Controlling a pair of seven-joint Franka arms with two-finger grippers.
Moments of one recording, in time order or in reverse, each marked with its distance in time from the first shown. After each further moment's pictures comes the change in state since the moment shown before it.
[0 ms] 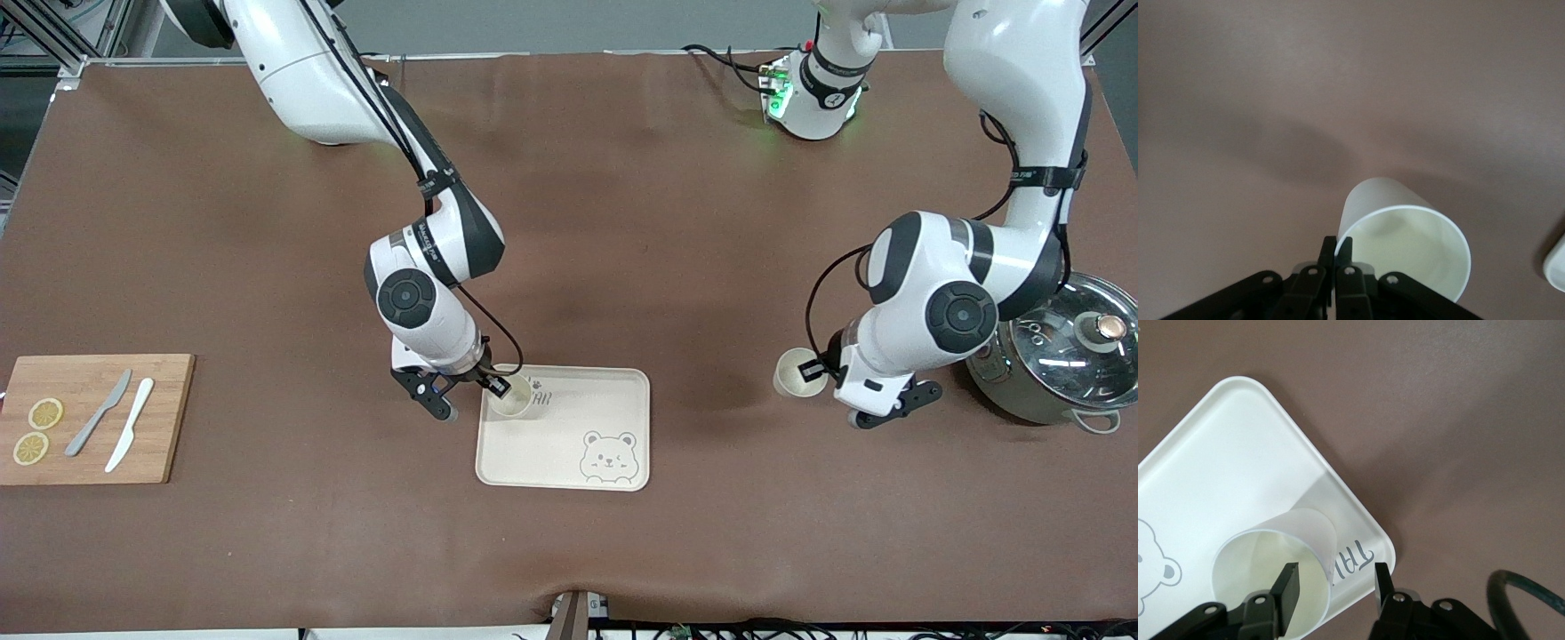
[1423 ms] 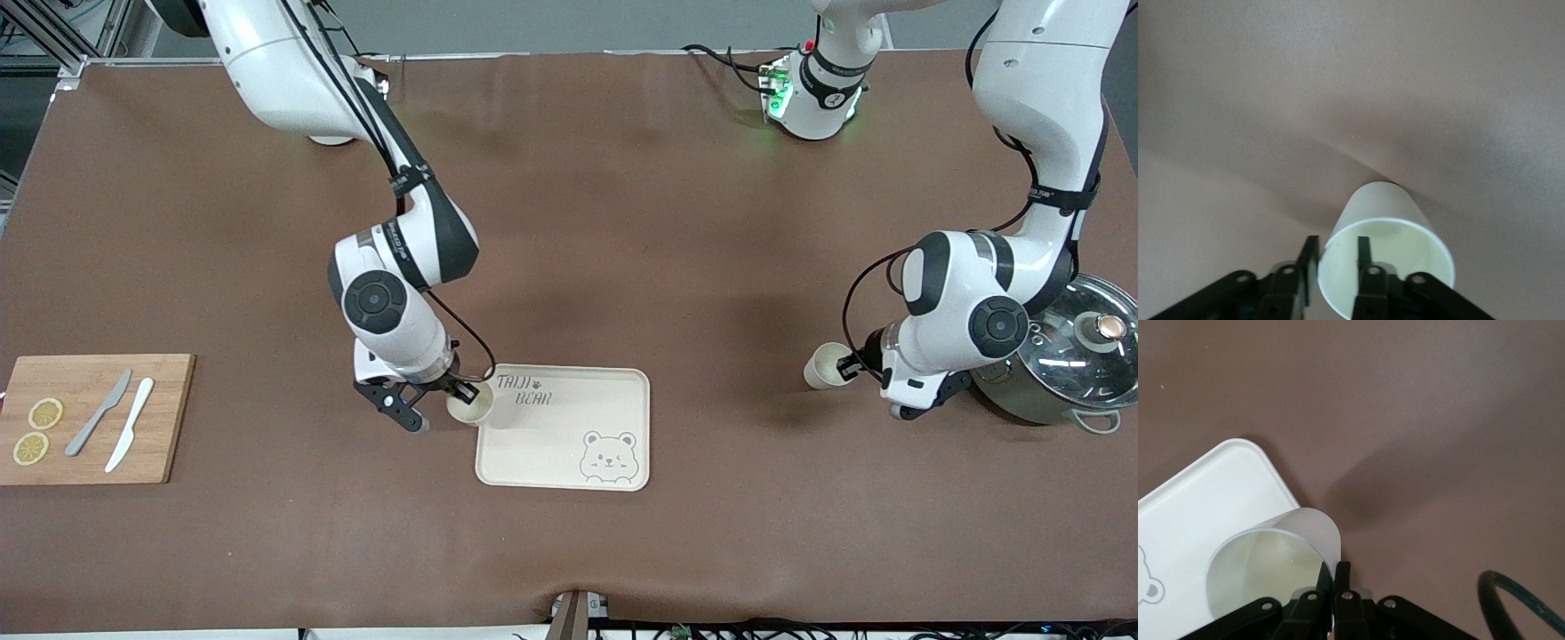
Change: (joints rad) left arm 0.149 0.031 -0.003 -0.181 0.000 0.194 0.029; right arm -0.053 -0.081 -0.031 0.022 -0.101 -0.151 -0.146
